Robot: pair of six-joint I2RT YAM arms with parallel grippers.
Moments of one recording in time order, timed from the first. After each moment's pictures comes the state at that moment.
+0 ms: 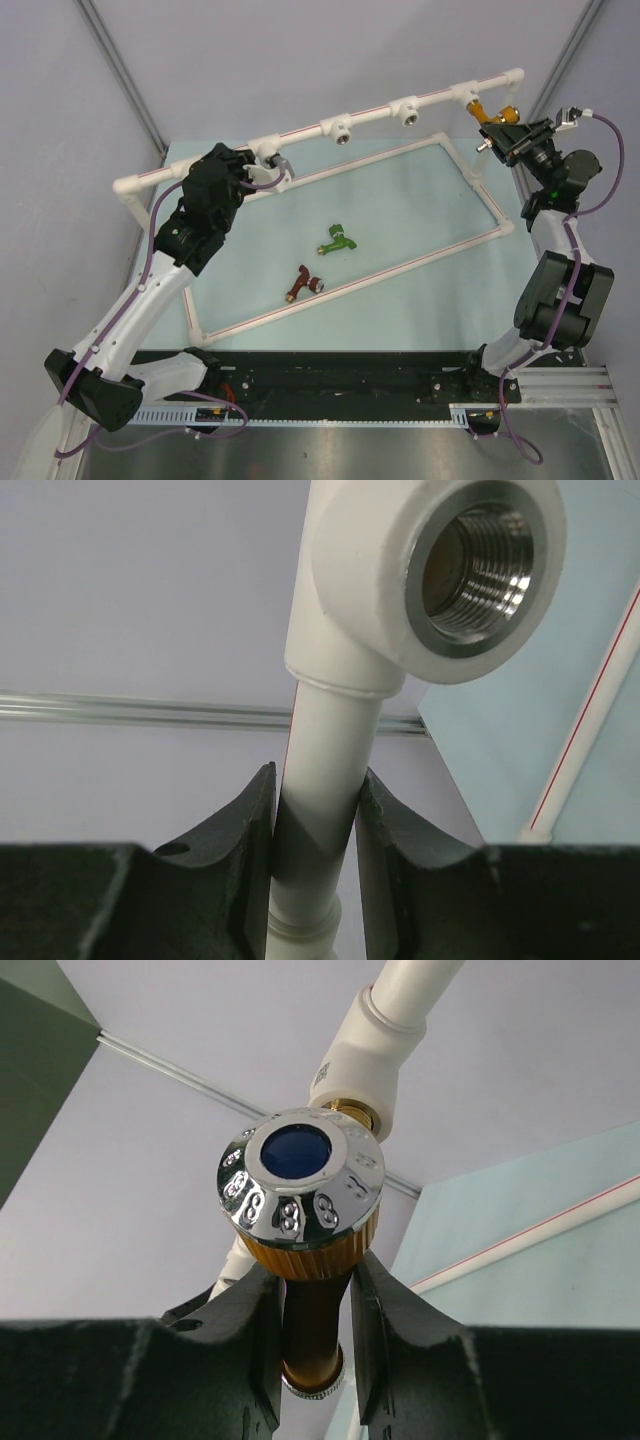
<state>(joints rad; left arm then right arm) -0.50 1.13 1.22 -0.25 -0.38 1.20 -0.36 1.60 1.15 0.87 -0.93 1.44</state>
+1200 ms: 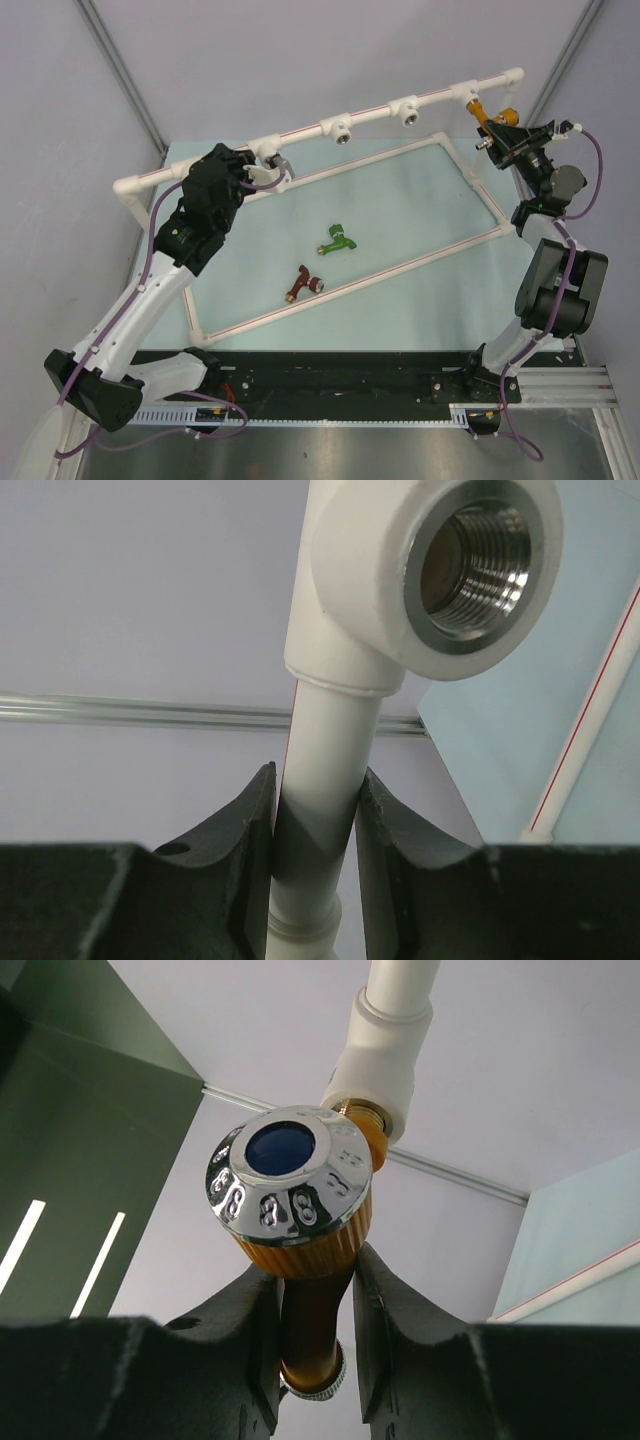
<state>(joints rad) -0.50 1.13 1.22 -0.26 -0.38 1.20 -0.34 1.69 1.07 1.21 -0.83 1.85</state>
